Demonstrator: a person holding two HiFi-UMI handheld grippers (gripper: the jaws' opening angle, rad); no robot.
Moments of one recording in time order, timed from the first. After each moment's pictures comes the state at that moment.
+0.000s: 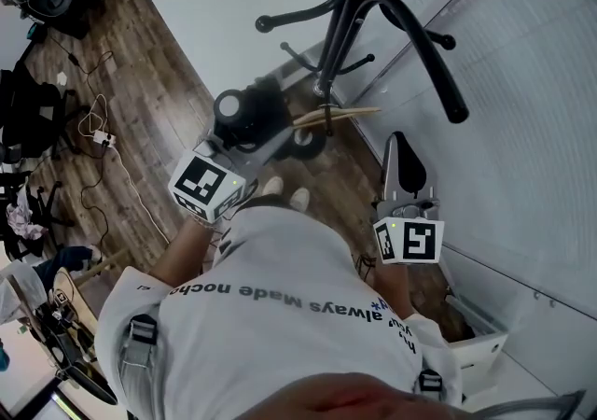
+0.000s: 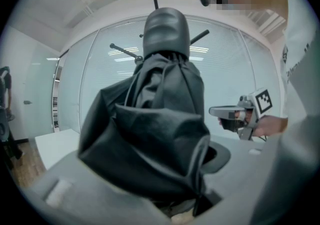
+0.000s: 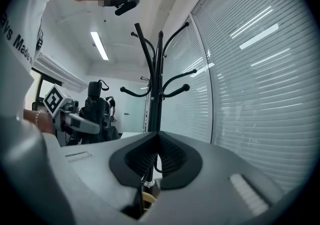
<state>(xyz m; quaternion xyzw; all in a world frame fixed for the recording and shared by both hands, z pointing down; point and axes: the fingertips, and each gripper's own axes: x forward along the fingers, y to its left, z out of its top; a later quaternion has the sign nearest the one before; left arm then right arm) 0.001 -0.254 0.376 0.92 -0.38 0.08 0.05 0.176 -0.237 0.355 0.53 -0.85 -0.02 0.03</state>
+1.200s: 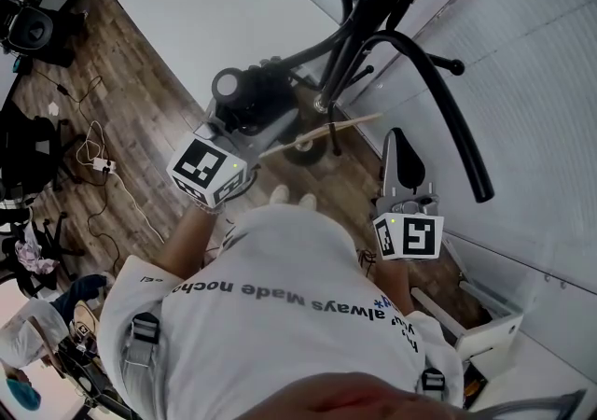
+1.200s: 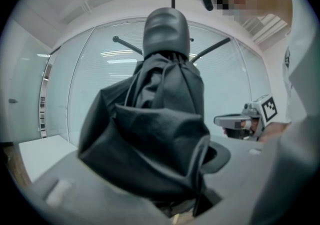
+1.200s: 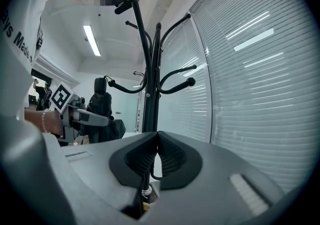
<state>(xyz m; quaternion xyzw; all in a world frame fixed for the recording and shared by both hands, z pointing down) -0.020 -0.346 0.345 0.94 -0.33 0.05 0.03 0.144 -0.293 0.346 0.57 -0.82 -0.01 0.04</state>
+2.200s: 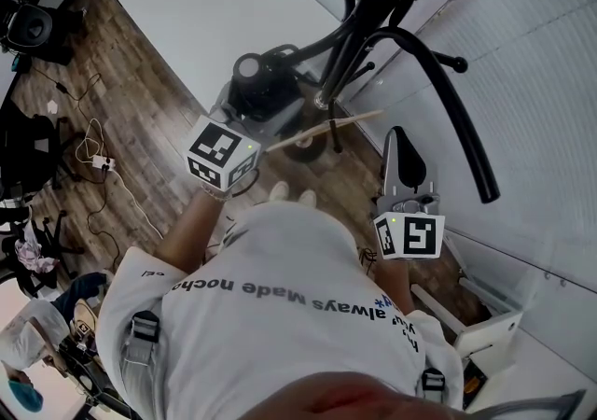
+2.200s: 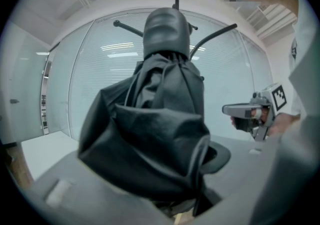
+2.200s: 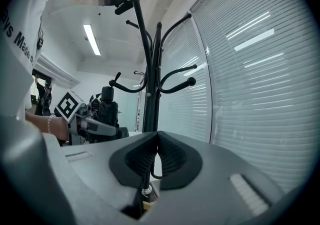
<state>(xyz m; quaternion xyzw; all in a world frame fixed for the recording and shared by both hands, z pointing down) -0.011 -0.367 0.376 0.94 -0.34 0.08 0.05 0.143 -0.291 0.348 0.57 -0.82 -0.01 0.04</state>
